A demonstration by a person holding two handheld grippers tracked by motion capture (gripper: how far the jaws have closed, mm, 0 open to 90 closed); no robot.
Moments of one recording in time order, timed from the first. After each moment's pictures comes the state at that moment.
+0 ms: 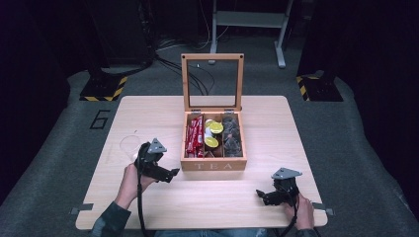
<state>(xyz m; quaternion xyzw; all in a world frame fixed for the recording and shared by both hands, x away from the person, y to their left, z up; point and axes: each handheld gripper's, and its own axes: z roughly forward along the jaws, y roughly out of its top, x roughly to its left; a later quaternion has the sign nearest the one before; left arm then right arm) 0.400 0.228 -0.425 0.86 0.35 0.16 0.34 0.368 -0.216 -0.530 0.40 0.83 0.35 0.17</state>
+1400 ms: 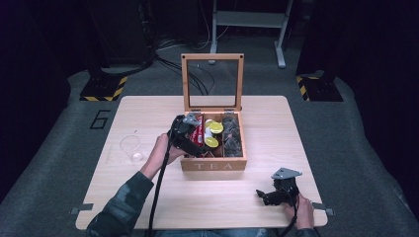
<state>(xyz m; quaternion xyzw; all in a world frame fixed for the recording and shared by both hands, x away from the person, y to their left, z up) 0.471 0.140 -0.381 0.89 0.27 0.12 0.35 0.368 -0.215 -0.530 0.40 0.83 0.35 0.17</state>
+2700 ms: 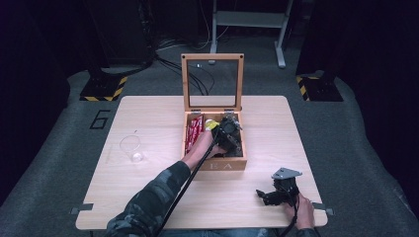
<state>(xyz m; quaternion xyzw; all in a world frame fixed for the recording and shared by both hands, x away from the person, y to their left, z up) 0.520 0.017 -0.439 0.93 0.24 0.11 0.24 0.368 -0.215 -0.530 0.40 0.83 0.35 0.17</state>
